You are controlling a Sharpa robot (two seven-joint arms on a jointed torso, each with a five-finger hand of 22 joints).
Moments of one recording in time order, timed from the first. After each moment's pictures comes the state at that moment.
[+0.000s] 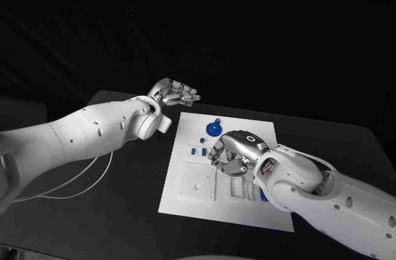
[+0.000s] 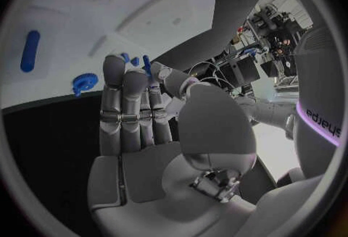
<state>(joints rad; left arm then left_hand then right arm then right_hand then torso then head) 1.29 -0.65 -0.11 1.10 -0.38 -0.31 0.32 1.42 0.00 -0.06 -0.01 0.13 1.04 0.14 0.07 0.06 1.10 0.14 0.06 0.06 1.11 0.14 0.06 0.07 0.09 1.04 0.12 0.07 0.08 0.88 -0.67 0.23 1.70 -1.82 -0.20 -0.19 1.26 -0.15 0.71 -0.17 0.11 1.28 0.07 0.06 0.10 1.35 0.03 0.06 0.06 1.45 -0.06 0.75 0.85 0.11 1.47 -0.08 0.33 1.14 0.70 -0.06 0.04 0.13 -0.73</state>
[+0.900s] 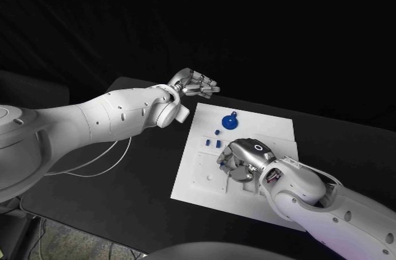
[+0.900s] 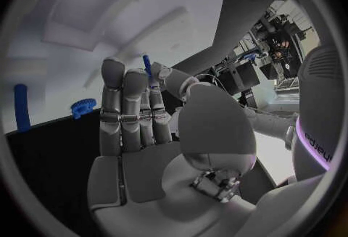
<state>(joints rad) 1.28 -0.64 -0.11 1.09 -0.38 -0.30 0.32 1.41 0.01 -0.07 -0.02 0.13 1.04 0.14 0.07 0.06 1.10 0.14 0.06 0.06 1.11 0.14 0.06 0.07 0.09 1.04 0.12 0.07 0.08 0.82 -0.61 0.19 1.62 -1.88 -0.24 -0.18 1.26 -0.15 0.70 -0.18 0.11 1.28 0.07 0.06 0.10 1.36 0.02 0.06 0.06 1.45 -0.06 0.76 0.84 0.11 1.47 -0.08 0.38 1.20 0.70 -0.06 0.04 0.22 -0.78</state>
